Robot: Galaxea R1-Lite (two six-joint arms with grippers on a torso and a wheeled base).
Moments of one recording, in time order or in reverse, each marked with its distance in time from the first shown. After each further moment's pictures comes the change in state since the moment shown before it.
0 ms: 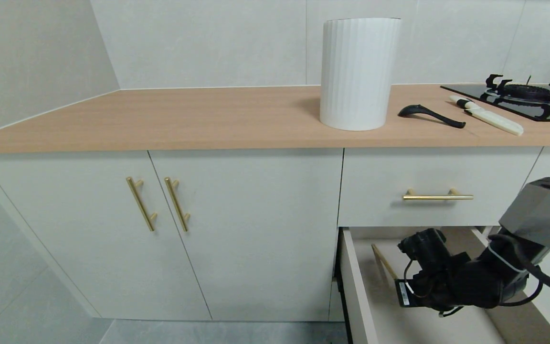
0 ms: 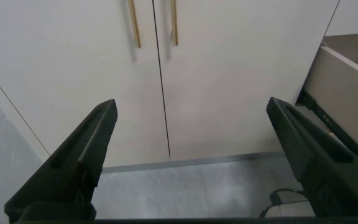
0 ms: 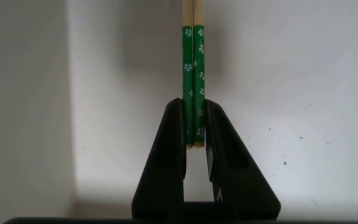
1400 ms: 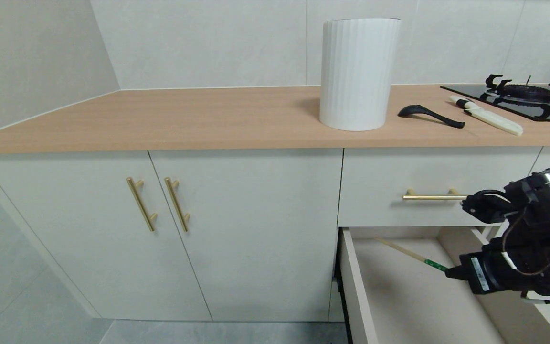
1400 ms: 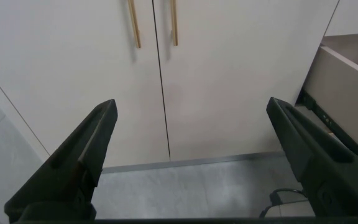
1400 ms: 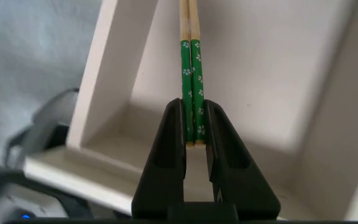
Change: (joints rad) left arm 0.000 0.000 0.000 0.000 0.000 0.000; right arm -0.029 -0.664 -0.047 0.563 0.181 -0.125
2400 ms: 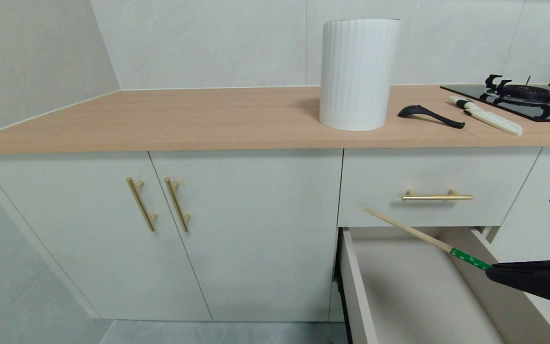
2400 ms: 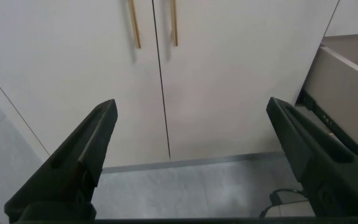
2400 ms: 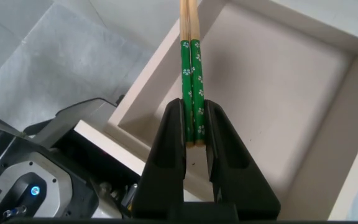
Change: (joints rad) left arm 0.000 0.000 0.000 0.000 0.000 0.000; right arm 0.001 -0.406 0.089 0.036 0.154 -0.242
